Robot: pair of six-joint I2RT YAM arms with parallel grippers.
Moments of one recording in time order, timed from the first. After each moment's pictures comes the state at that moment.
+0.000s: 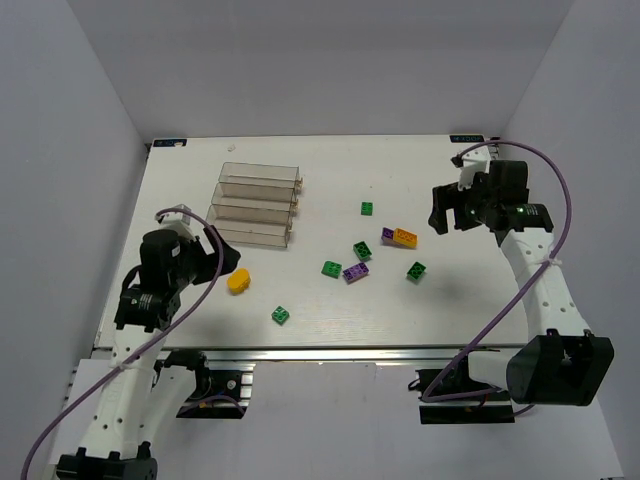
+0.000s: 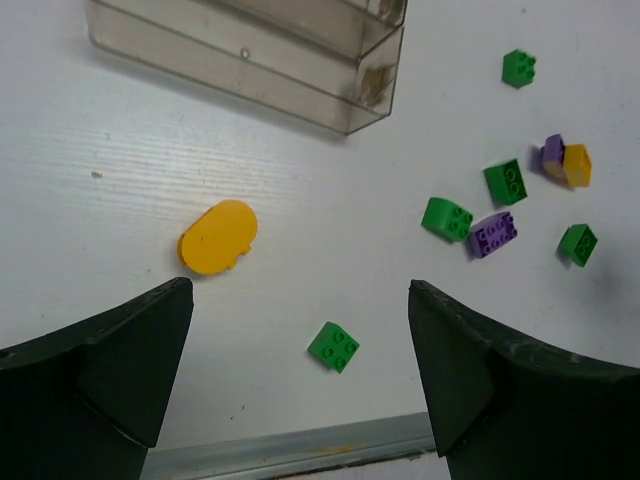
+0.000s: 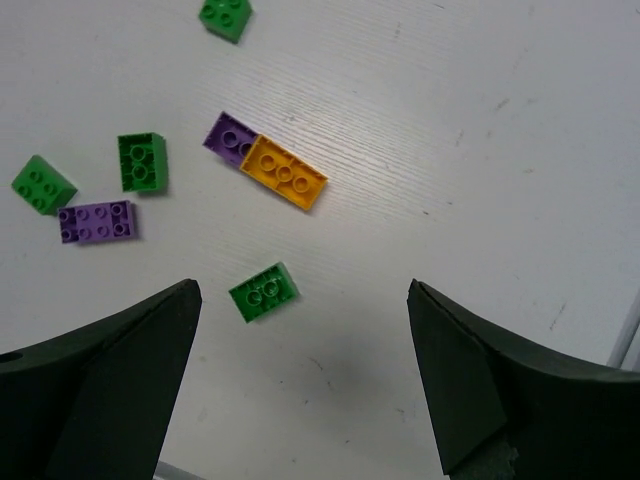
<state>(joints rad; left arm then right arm) -0.11 0.66 0.78 -0.66 0.14 -0.44 0.02 1.23 1.17 -0.70 -0.29 -0.21</state>
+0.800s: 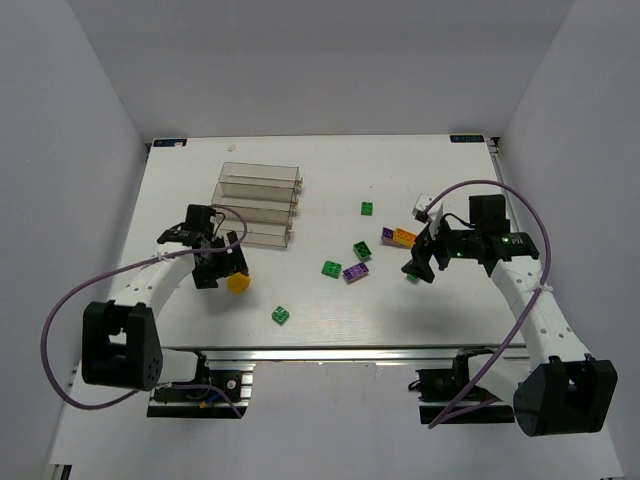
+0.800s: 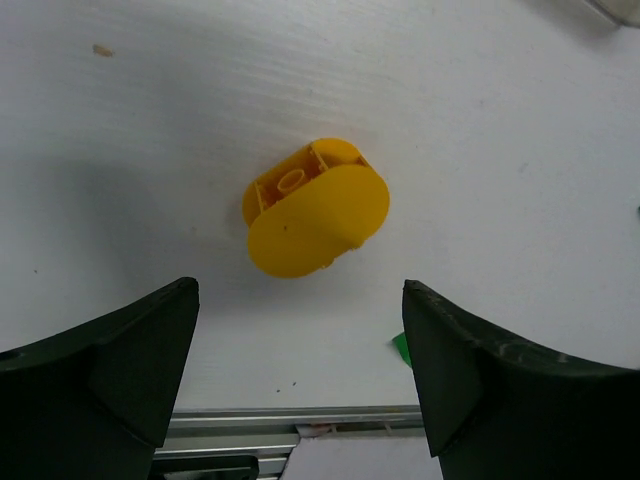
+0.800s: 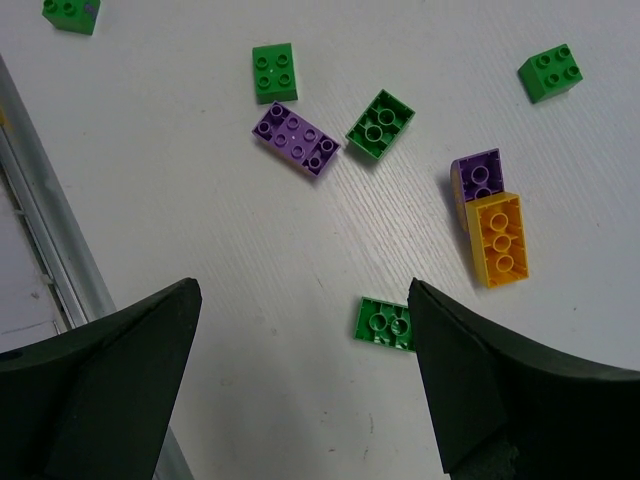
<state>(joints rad) -0.12 1.29 0.83 -0.71 0.08 -0.44 0.11 1.08 0.92 -0.74 -0.80 -0.74</state>
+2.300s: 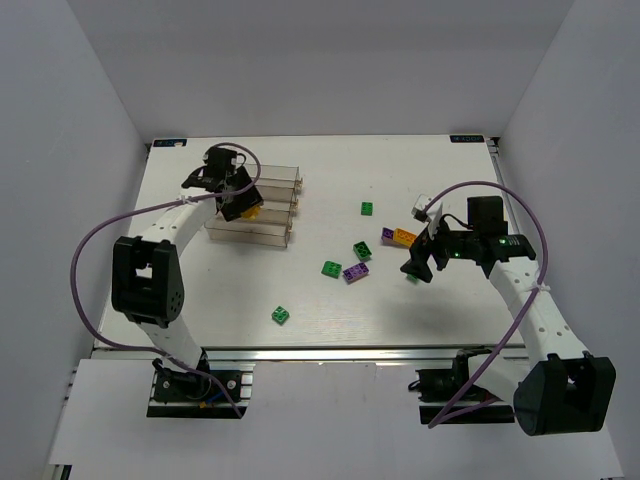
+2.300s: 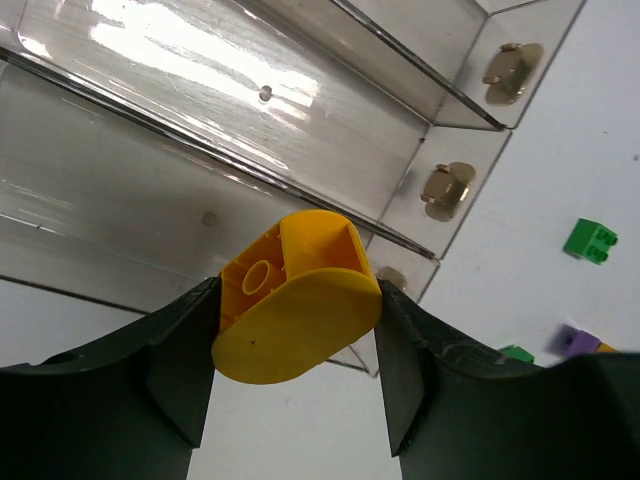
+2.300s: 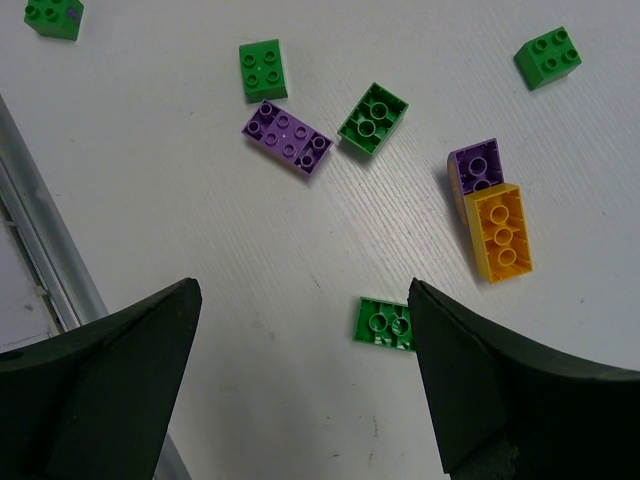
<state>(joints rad) -0.20 1.70 1.33 -0.50 -0.01 -0.65 0.11 1.09 0.90 -0.68 -0.79 -0.69</state>
